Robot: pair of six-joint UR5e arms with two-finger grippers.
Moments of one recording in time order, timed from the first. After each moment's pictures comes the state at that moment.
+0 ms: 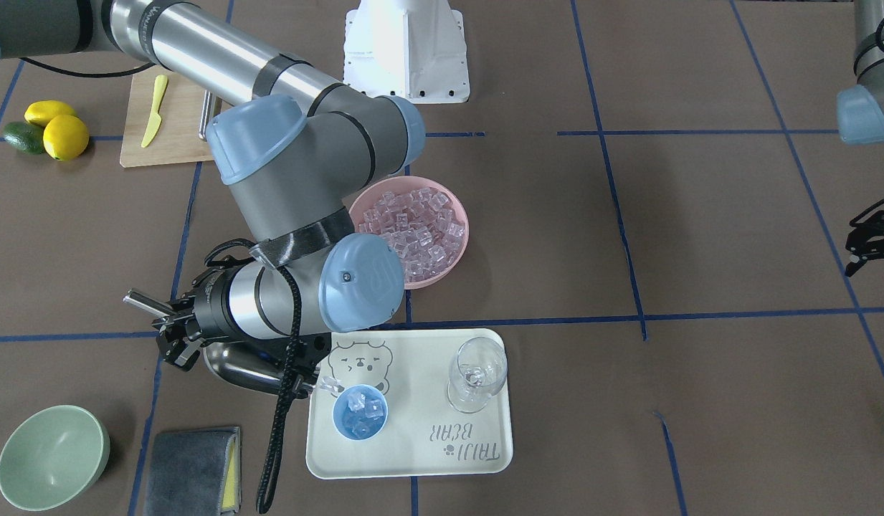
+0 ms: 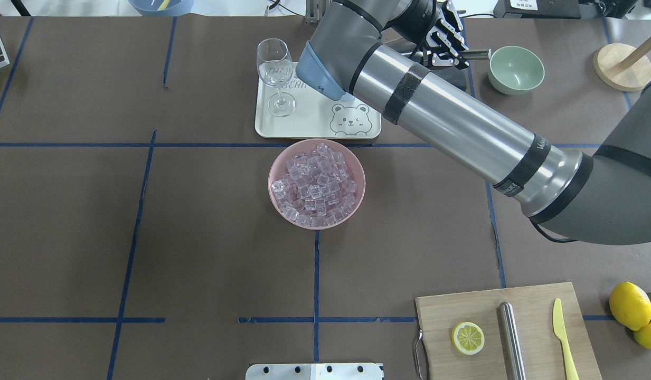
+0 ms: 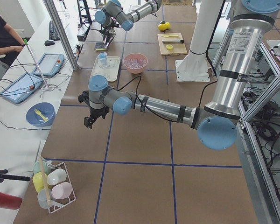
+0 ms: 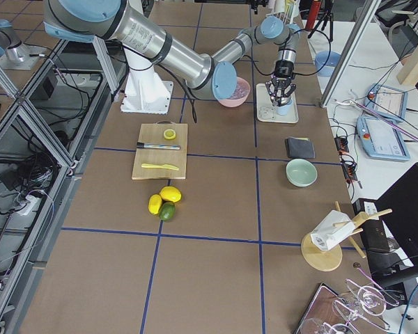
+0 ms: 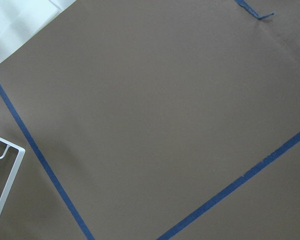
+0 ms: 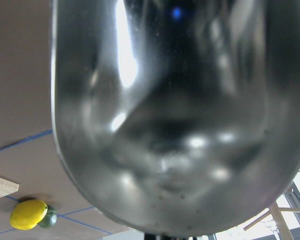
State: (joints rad) left arm -1.32 -1.79 -1.56 -1.87 -2.20 0.14; right arm 0.84 -0.34 0.97 -2.39 1.57 -0.50
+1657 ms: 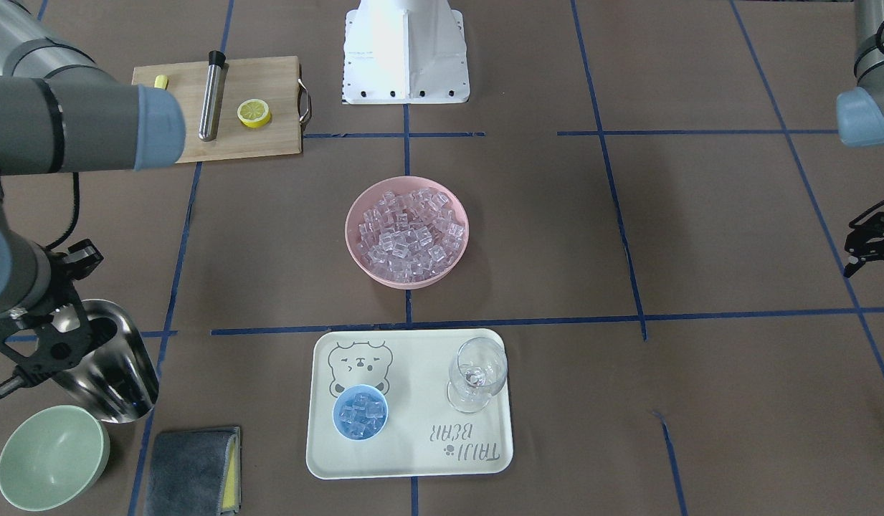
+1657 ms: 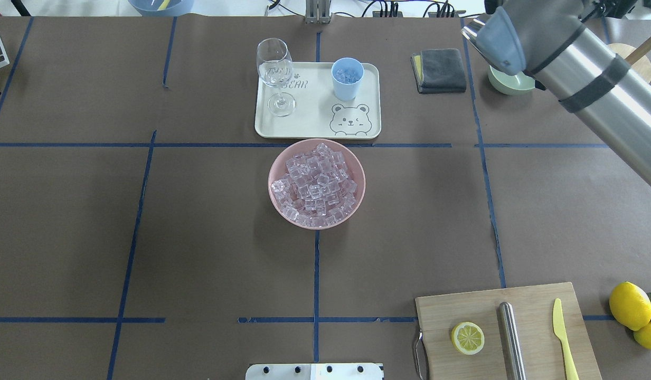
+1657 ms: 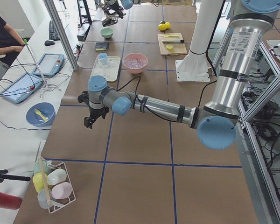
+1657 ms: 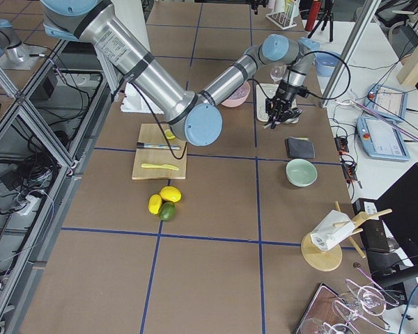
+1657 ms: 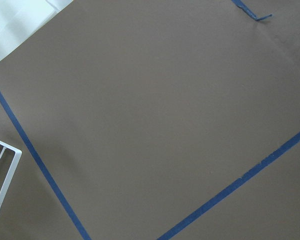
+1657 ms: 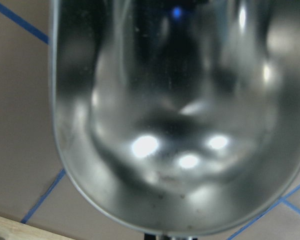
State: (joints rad) left arm -1.32 -1.80 -1.55 -1.87 -2.21 0.14; right arm 1.10 -0.81 1.46 -2.36 2.07 -0.30
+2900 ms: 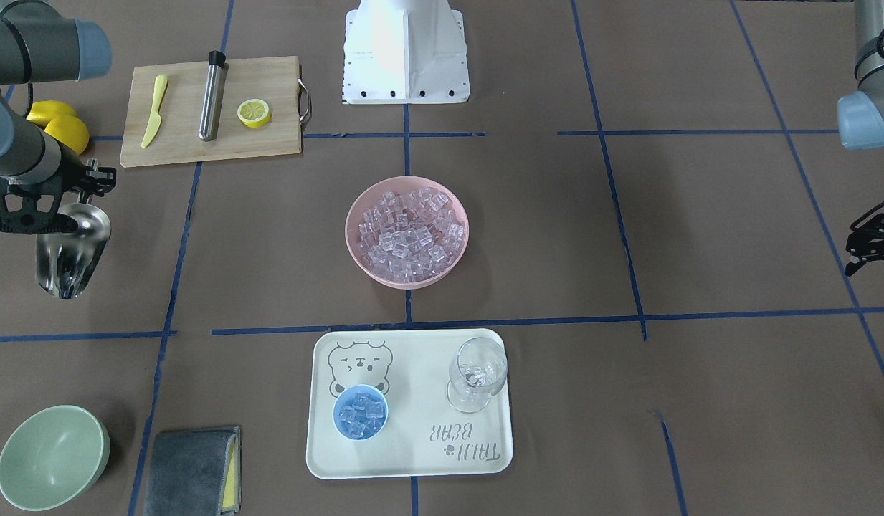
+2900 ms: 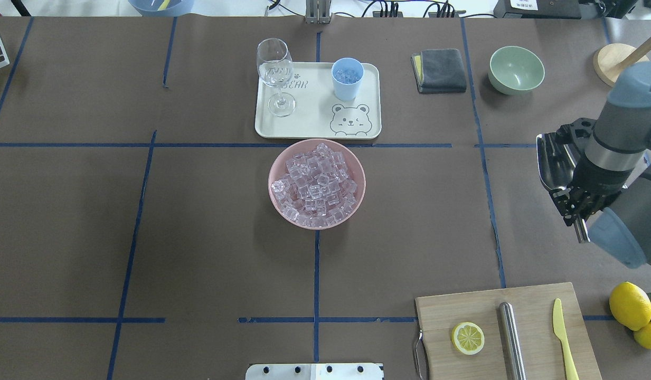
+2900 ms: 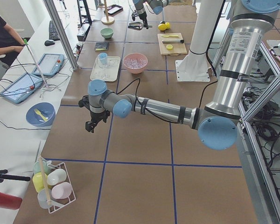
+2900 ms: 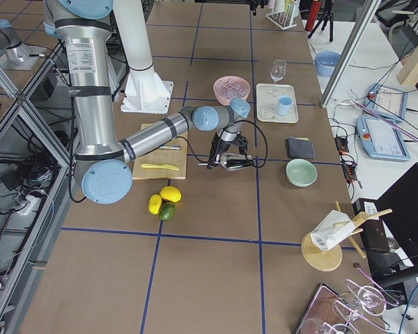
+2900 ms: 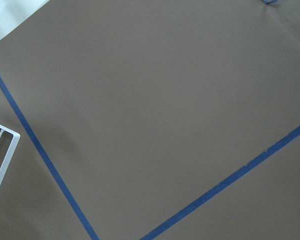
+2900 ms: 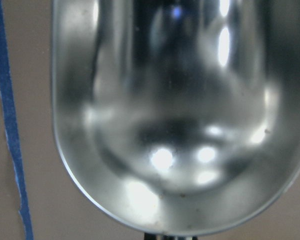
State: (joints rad) left arm -1.32 -1.79 -1.52 -1.86 -2.21 0.14; right arm 0.88 -1.52 1.91 -1.80 2.23 0.62
